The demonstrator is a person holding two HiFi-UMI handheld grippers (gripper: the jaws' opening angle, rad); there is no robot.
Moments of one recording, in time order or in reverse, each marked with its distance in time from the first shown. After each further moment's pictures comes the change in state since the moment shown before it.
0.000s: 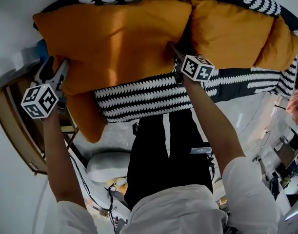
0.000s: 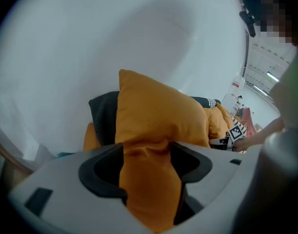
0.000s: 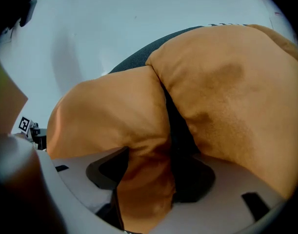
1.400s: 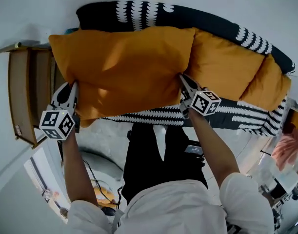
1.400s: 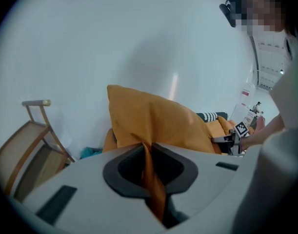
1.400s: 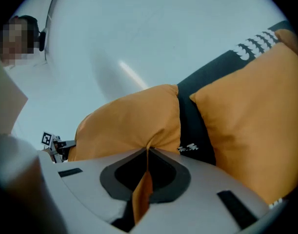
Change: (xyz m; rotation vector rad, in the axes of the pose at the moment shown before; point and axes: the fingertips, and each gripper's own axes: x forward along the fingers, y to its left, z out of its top) left arm -0.182 -0.121 -0.024 -0.051 -0.180 0.218; right arm -0.144 0.083 0.037 -0.116 0.015 0.413
